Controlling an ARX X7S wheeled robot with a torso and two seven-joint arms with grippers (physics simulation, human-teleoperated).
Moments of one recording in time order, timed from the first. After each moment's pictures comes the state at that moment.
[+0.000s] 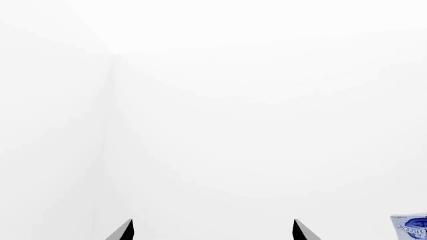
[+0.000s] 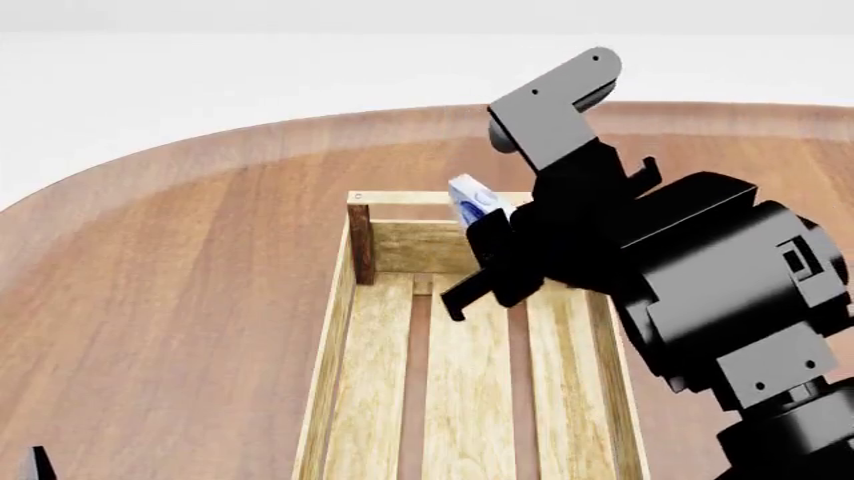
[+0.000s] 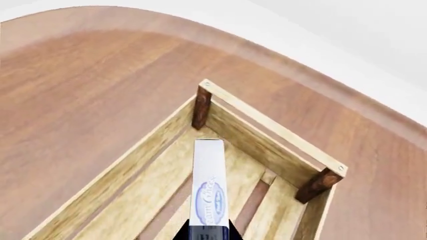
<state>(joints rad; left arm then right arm) 0.19 -0.43 0.33 0.26 0.06 0.60 -0.65 1.30 0.38 -0.74 0.44 0.54 1.00 -0.37</state>
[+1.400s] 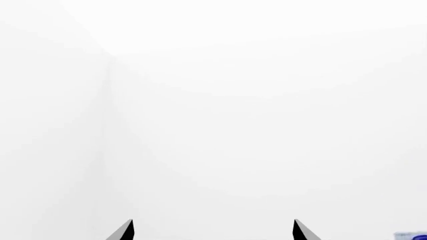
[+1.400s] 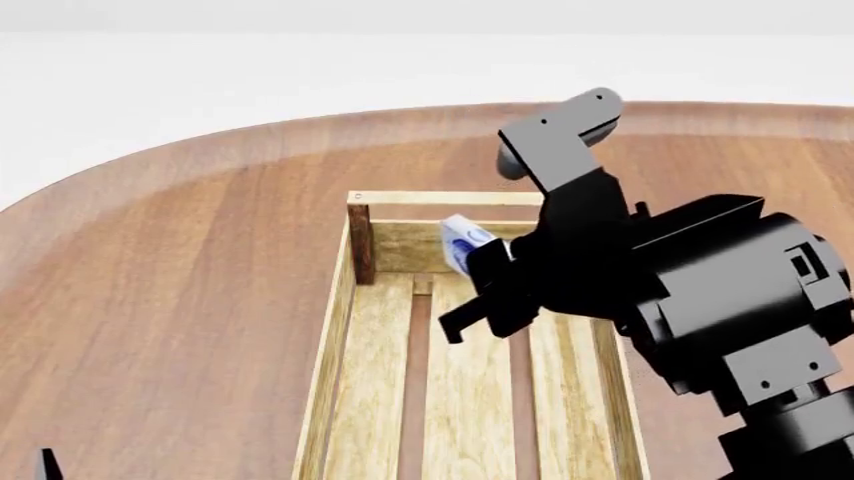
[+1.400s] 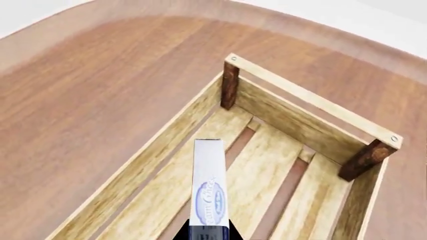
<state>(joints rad) 0.19 -0.44 0.35 0.27 0.07 0.59 -0.66 1.29 0.37 -0.73 0.52 0.61 1.03 -0.44</state>
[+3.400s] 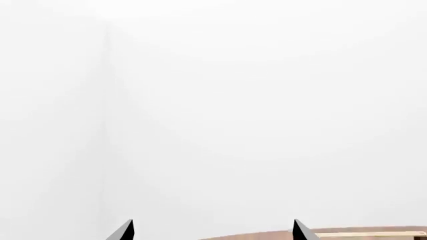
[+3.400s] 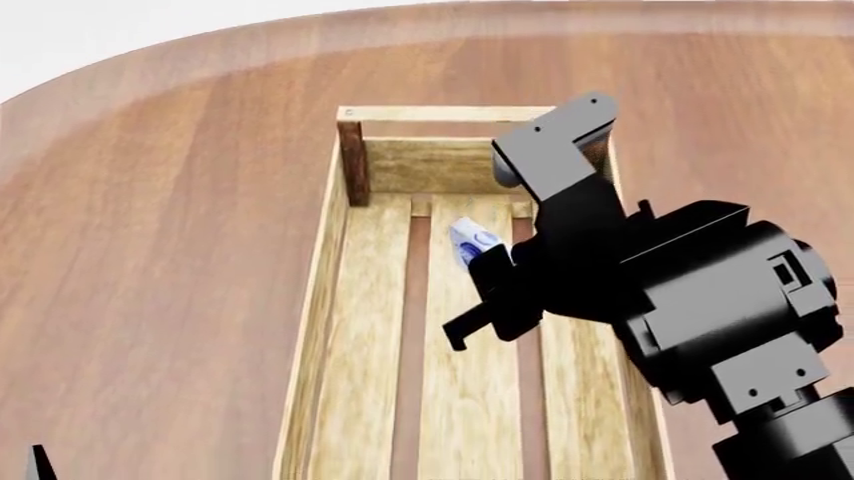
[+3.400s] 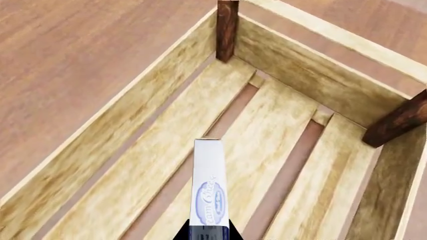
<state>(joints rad) 0.18 -0.44 0.35 0.27 0.09 0.59 -0.69 1.28 0.38 -0.77 0.51 0.58 1.00 -0.40</state>
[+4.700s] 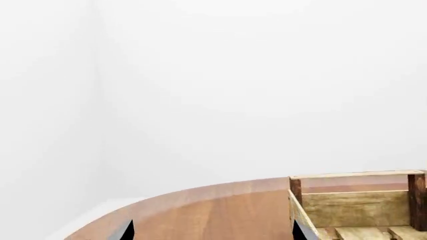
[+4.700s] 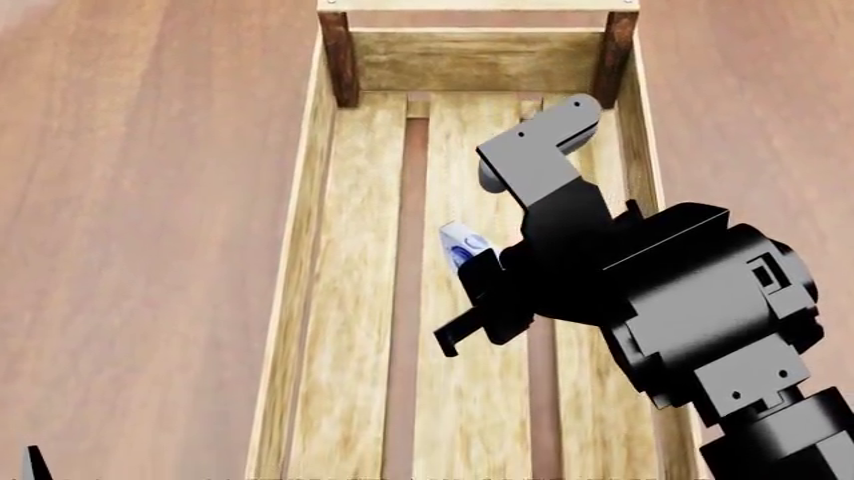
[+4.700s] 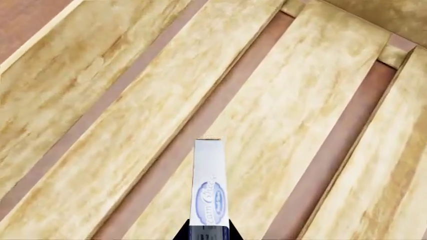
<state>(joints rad) 0.18 -0.45 0.35 0.27 0.09 0.59 -0.71 1.28 0.36 -0.80 0.51 0.57 0.99 -0.40</state>
